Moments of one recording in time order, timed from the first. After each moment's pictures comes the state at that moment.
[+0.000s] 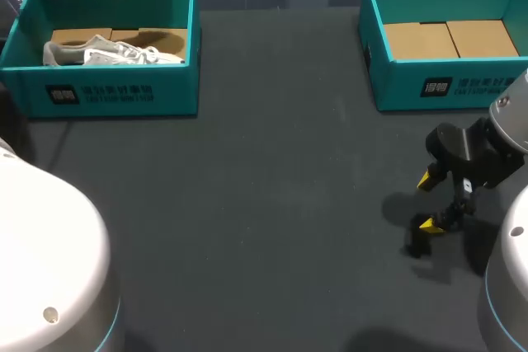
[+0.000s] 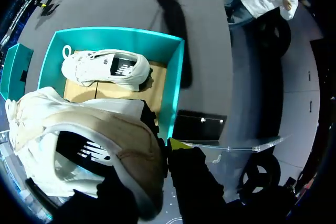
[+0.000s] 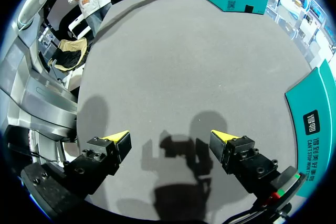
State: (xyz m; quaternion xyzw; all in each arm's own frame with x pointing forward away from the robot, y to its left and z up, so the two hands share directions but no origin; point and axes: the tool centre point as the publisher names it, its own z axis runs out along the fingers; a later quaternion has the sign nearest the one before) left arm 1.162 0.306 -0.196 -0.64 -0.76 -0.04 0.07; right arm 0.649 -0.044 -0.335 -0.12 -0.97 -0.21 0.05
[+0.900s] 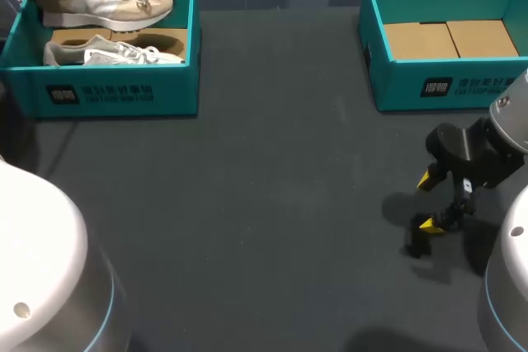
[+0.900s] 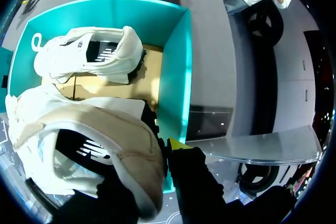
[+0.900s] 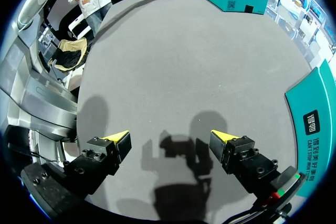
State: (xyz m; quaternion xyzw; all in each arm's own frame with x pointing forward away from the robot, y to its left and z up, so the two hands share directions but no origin) left arm 1.165 0.307 -0.273 -0.66 -0.74 -0.09 0.08; right arm 0.649 -0.044 -0.335 -0.12 -0.97 -0.21 0.05
